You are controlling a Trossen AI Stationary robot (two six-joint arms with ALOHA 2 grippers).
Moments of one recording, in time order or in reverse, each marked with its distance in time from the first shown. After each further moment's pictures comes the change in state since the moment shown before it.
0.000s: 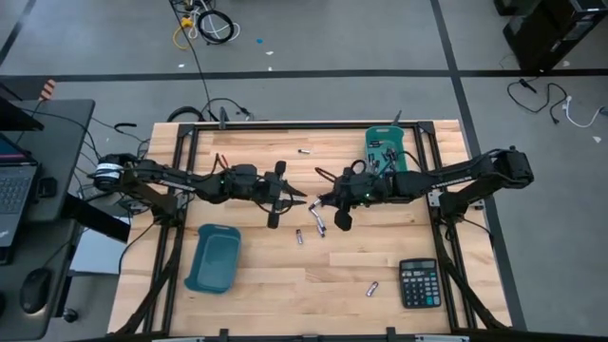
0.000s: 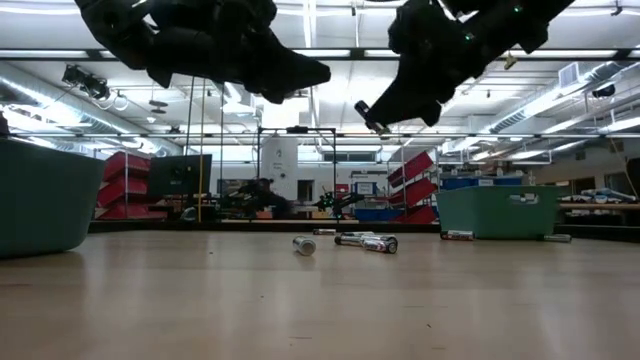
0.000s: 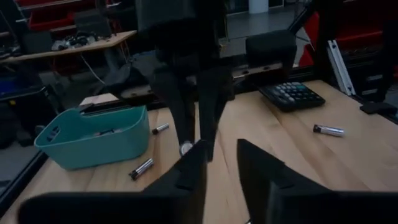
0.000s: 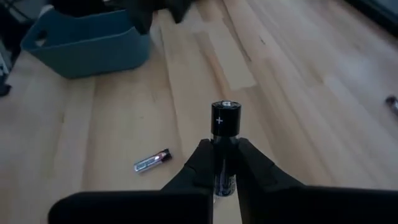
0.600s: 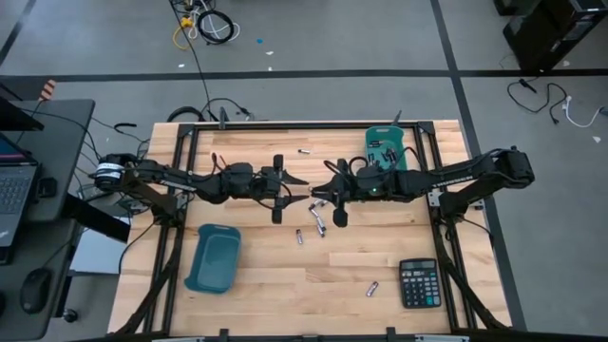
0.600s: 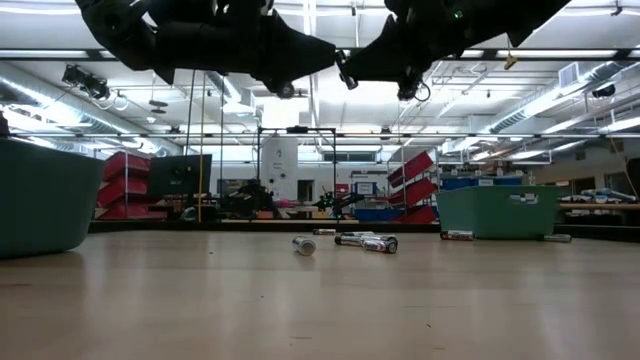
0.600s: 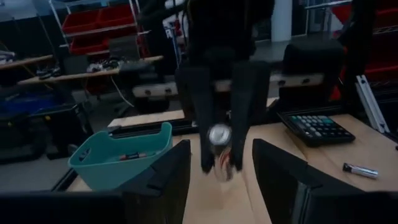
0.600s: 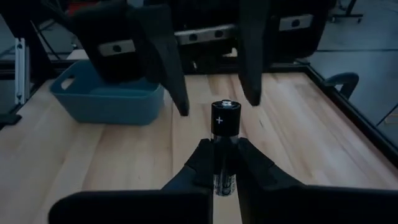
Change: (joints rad) left arm 0.005 0.008 0.000 0.137 -0.087 -0.030; right arm -0.001 -0.004 0.009 0.247 -0.002 -0.215
